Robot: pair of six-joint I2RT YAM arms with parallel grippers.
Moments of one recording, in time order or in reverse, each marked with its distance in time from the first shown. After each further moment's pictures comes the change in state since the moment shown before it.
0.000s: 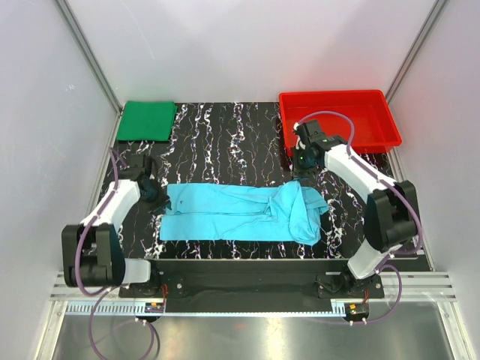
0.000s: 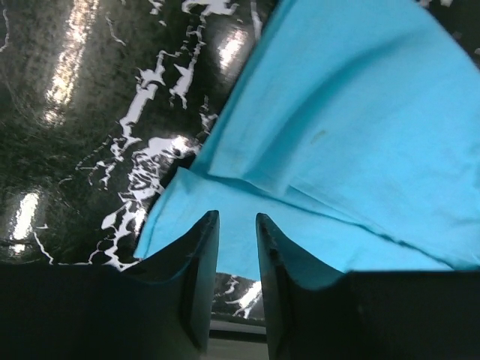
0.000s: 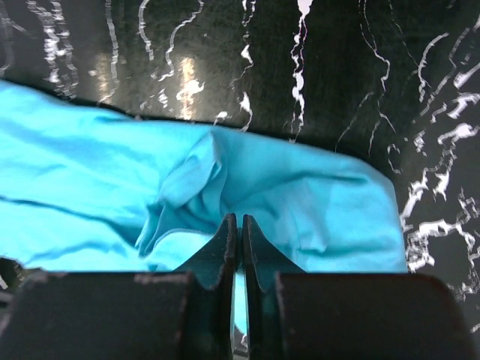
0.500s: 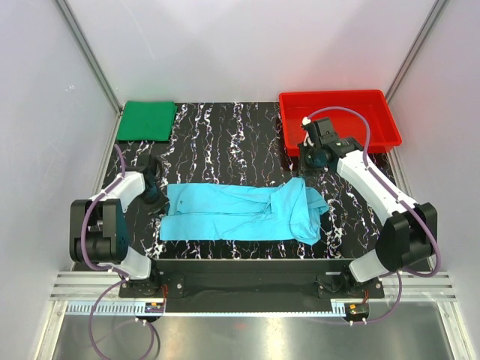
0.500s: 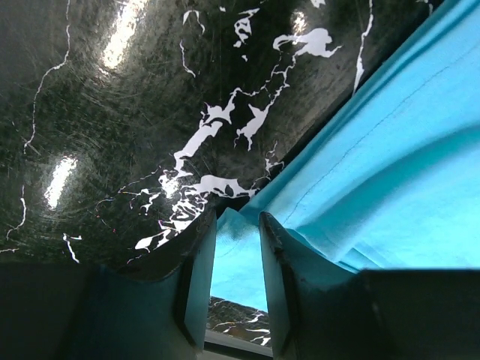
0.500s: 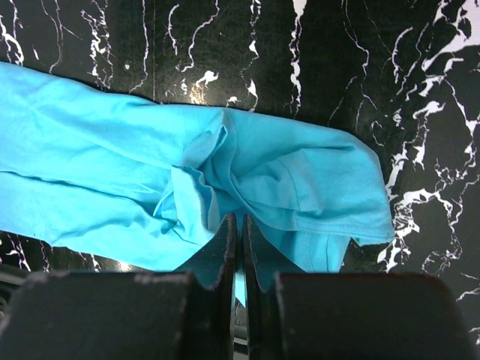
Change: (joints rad) left arm 0.000 0.203 0.030 -0.002 -0.145 -0.045; right arm 0.000 -0.184 -0.006 -0.068 0.007 0.024
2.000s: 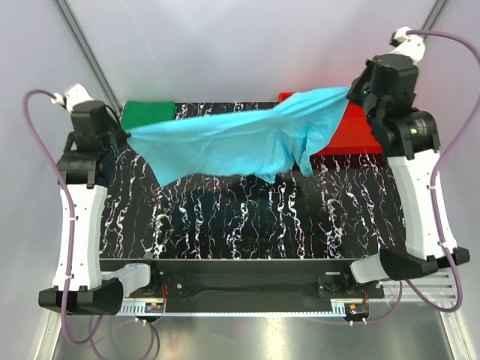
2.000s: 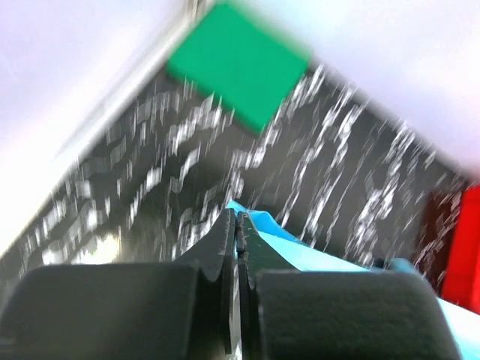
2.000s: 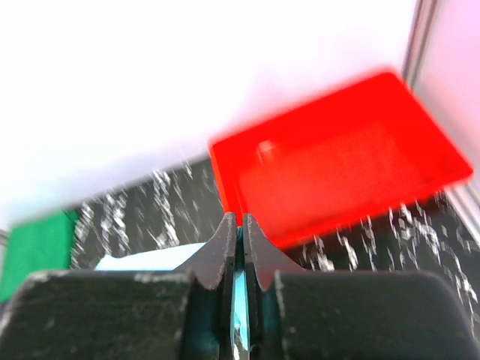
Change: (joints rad) left arm -0.019 -0.372 0.654 -0.073 -0.256 0.136; right arm -0.076 -0.069 0.747 -0.065 0.495 0.097
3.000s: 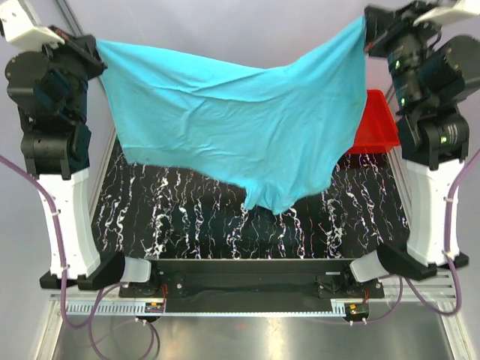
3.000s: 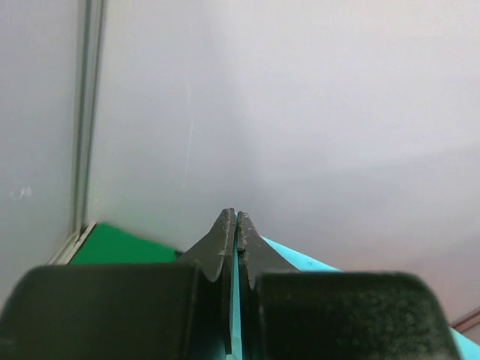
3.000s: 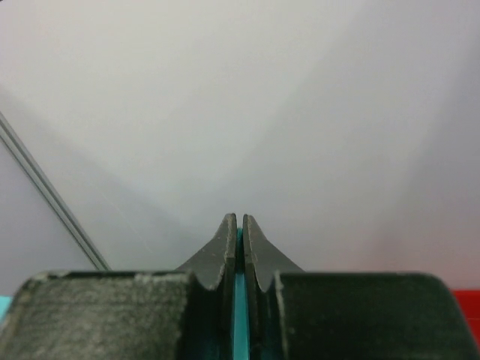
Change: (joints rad) left arm -0.040 0.202 0.618 0.252 0.149 0.134; right arm -0.001 -0.019 0.195 0.393 -0.307 -0.132
